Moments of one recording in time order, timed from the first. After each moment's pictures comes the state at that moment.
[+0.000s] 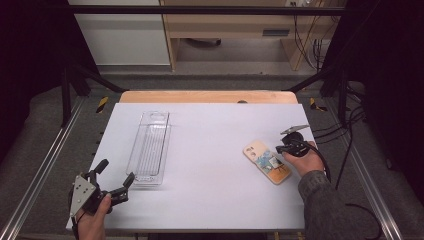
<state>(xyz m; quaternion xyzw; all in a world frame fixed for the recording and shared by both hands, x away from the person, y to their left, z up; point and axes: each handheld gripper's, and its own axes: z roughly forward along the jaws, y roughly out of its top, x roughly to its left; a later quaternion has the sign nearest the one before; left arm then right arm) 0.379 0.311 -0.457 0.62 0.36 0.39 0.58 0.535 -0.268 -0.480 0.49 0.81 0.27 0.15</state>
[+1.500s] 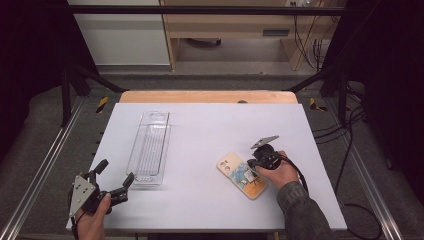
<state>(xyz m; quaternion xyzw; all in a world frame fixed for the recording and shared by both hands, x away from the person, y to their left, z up) 0.379 0.311 -0.457 0.62 0.36 0.39 0.58 0.505 -0.182 -0.487 0.40 0.86 0.30 0.09</state>
